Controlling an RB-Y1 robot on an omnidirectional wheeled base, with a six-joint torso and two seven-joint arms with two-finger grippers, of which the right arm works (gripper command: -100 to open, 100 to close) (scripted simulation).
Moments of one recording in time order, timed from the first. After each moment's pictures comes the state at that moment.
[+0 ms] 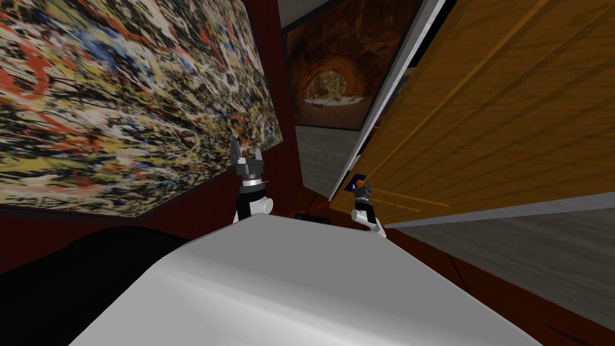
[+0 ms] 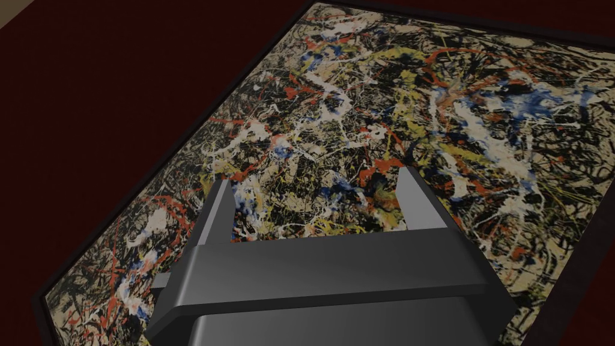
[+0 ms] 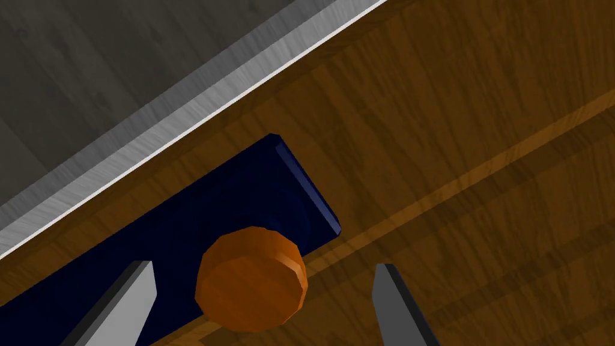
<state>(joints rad) 0.16 -0.13 -0.13 -1.39 -0.22 -0.35 -0.56</state>
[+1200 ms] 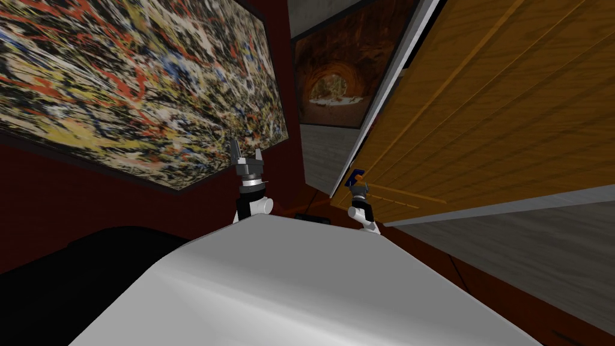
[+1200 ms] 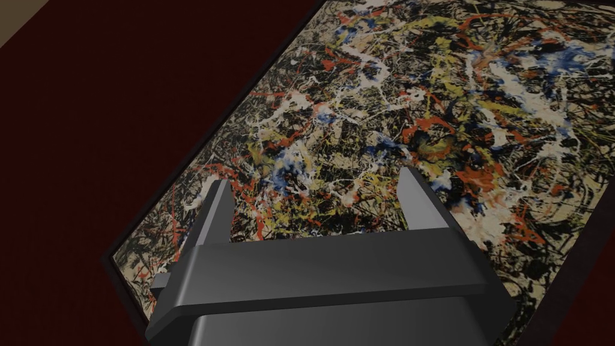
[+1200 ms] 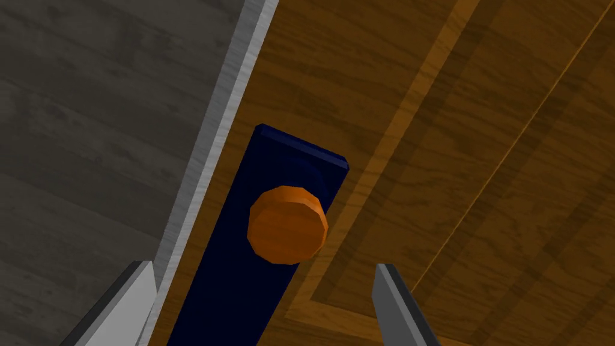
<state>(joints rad) 0.15 -0.11 -0.08 -1.41 -0.47 -0.33 -0.87</state>
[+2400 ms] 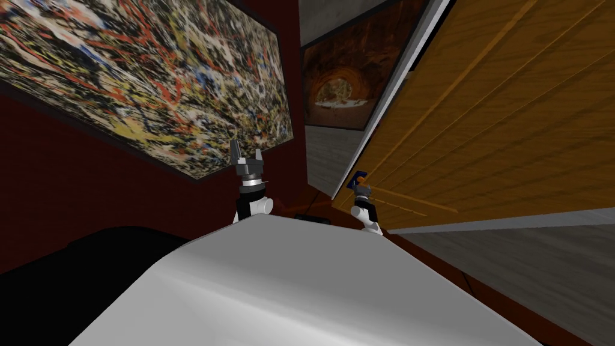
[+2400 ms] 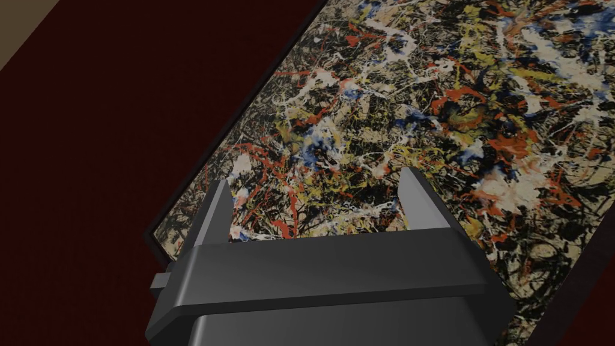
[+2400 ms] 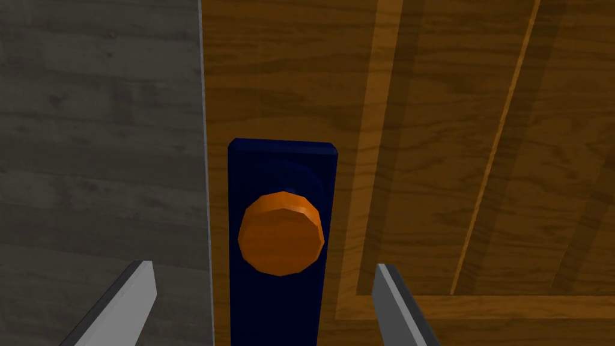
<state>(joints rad) 0.13 -0.15 -0.09 -1.38 -0.64 -0.33 -1.09</state>
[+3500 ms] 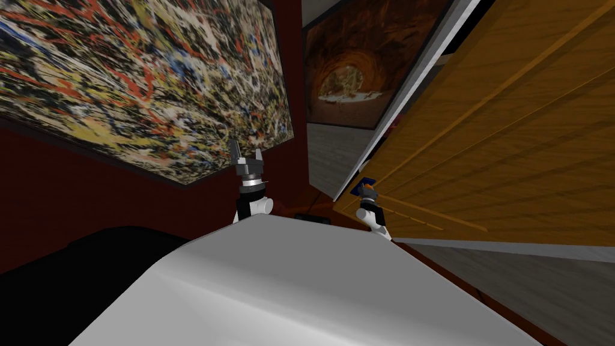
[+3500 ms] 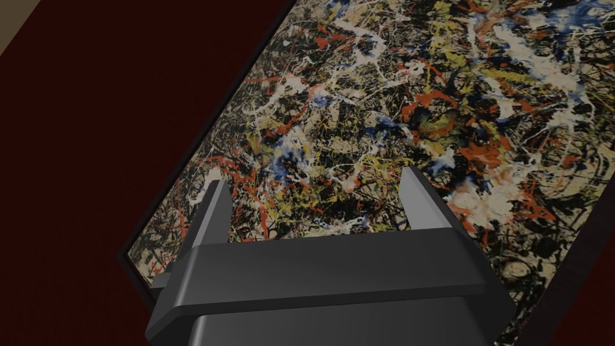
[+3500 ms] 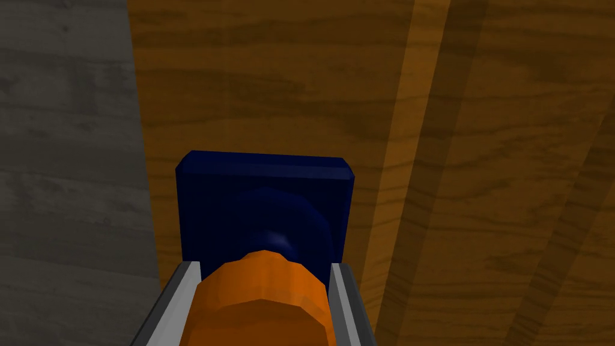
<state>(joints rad) 0.15 -0.22 -0.12 -1.37 -0.67 -0.34 -1.14</state>
